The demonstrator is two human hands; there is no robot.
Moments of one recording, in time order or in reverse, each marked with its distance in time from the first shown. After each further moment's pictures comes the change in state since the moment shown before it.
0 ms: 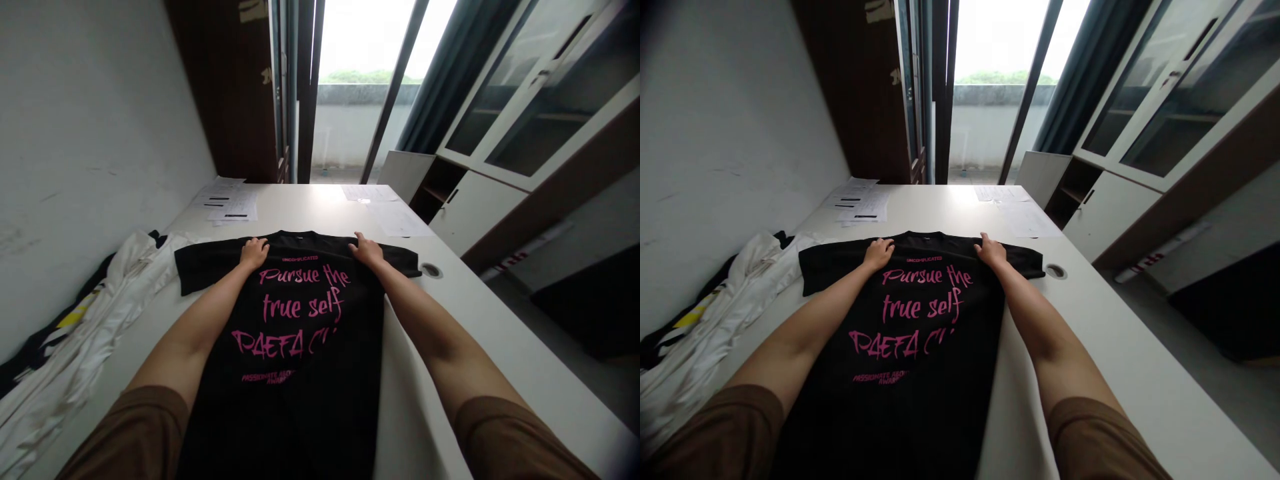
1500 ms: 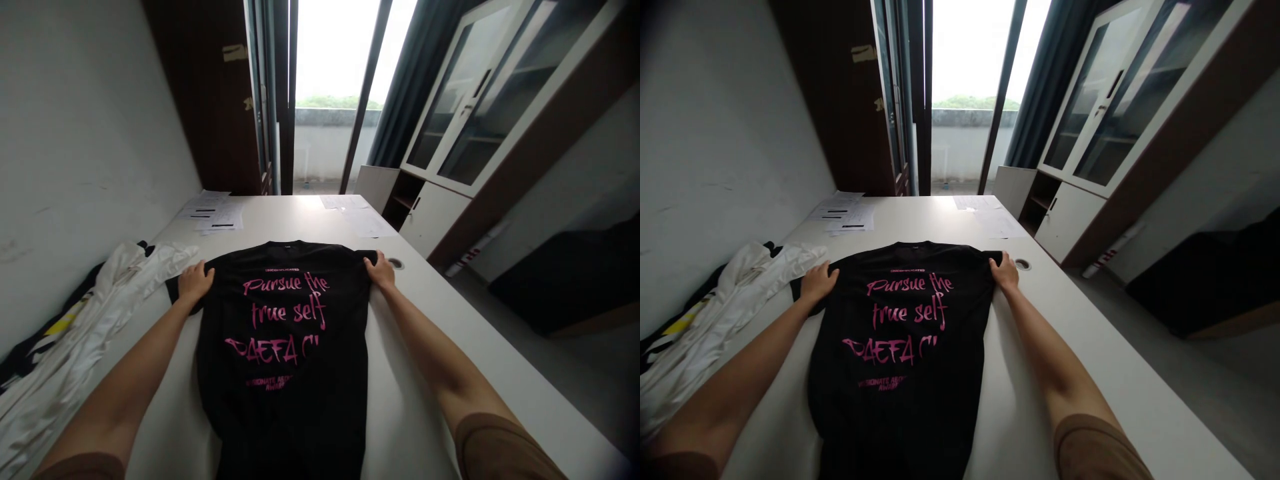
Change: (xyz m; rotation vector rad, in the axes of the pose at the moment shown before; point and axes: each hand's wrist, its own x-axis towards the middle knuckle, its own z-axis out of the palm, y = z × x) left_hand -0.116 -0.102 -0.035 0.090 0.082 -0.288; right_hand -0.107 0.110 -0.006 0.244 0.305 0.313
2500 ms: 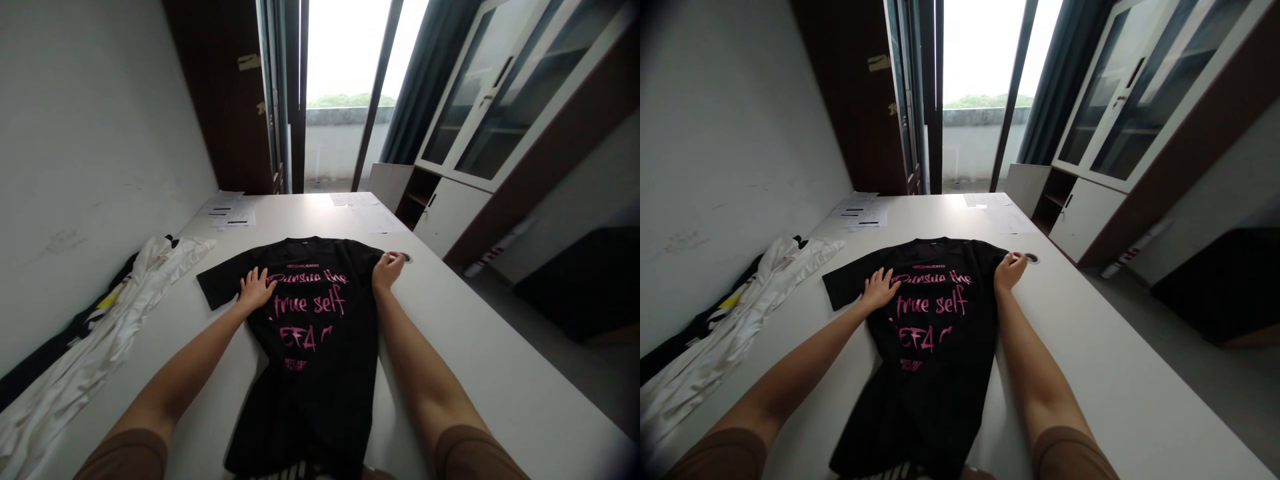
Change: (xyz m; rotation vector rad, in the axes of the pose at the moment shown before) left_hand -0.108 0.121 0.018 -0.192 -0.198 0.197; right_hand -0.077 -0.050 -0.026 0.375 0.353 0.183
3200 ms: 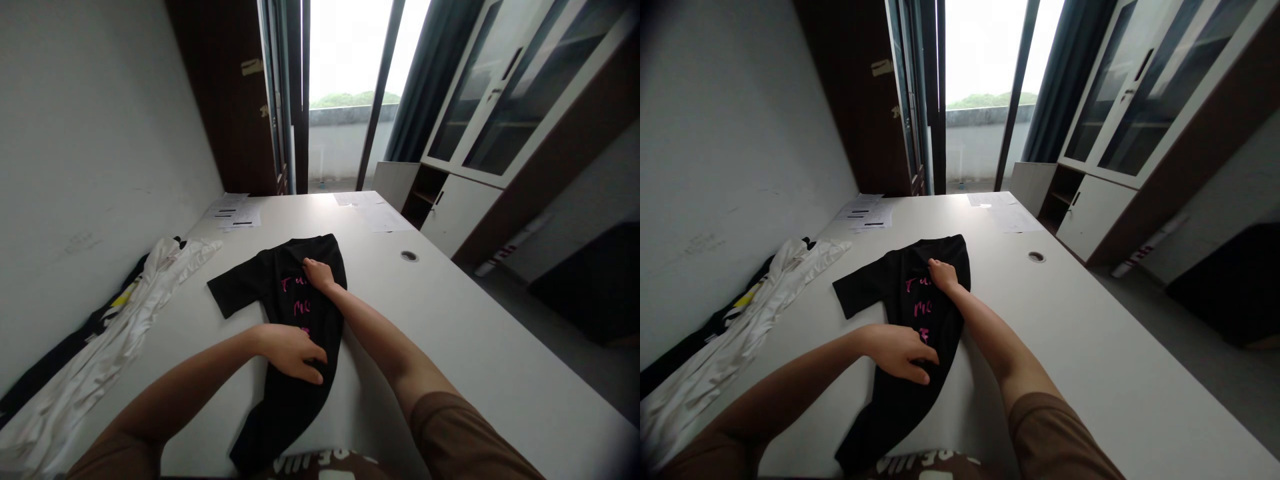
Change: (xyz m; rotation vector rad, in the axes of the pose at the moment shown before) left_hand -0.139 0.121 -0.114 -0.204 -0.922 0.951; right_hand -0.124 -0.101 0.072 -0.332 -0.794 -0.773
